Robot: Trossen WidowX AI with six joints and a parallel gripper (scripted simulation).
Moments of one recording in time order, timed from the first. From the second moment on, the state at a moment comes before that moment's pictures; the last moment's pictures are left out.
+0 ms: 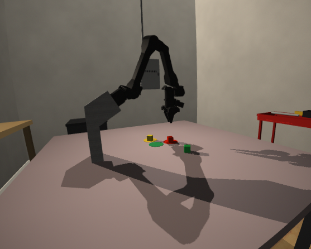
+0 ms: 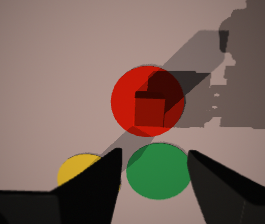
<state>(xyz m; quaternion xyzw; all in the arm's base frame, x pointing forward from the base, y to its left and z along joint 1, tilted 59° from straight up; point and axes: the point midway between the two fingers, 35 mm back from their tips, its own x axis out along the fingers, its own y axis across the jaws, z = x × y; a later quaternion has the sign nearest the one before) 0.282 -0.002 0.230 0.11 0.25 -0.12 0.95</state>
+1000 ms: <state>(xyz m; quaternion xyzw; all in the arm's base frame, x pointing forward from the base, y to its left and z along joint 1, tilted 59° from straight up) 0.287 -0.049 0.224 -0.03 0.29 -0.09 0.95</state>
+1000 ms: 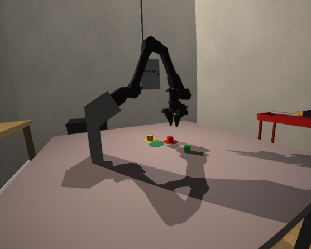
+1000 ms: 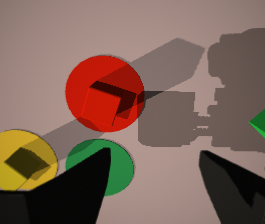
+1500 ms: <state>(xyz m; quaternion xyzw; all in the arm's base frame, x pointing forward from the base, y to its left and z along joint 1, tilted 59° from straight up) 0.274 -0.128 0.222 -0.25 0.31 -0.01 0.92</state>
